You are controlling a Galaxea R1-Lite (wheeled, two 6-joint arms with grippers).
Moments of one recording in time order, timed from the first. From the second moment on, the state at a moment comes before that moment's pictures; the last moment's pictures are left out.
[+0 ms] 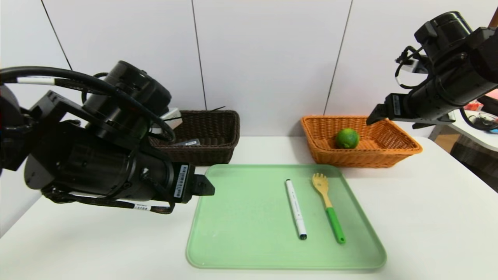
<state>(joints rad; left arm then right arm) -0.70 1.57 -1.30 0.58 0.15 -0.46 0.16 1.84 -1.86 0.88 -0.15 0.21</state>
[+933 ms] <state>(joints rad) -0.90 2.06 -1.84 0.87 0.38 -0.75 0.27 1.58 -1.41 0.88 -0.13 0.25</state>
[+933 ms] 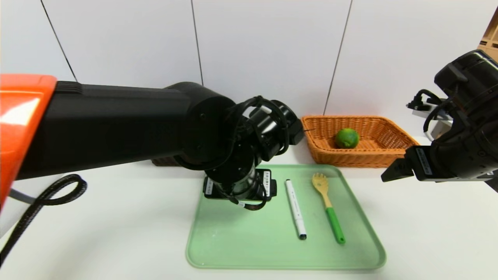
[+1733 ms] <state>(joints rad) -1.02 2.22 -1.98 0.87 0.47 -0.75 0.28 1.57 -1.36 0.88 -0.14 0.28</state>
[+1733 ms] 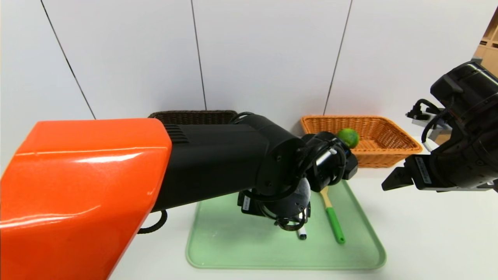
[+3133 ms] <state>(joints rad) -1.06 2.30 -1.98 0.64 0.49 -0.59 0.28 1.54 -1.33 0.88 -0.14 0.29</state>
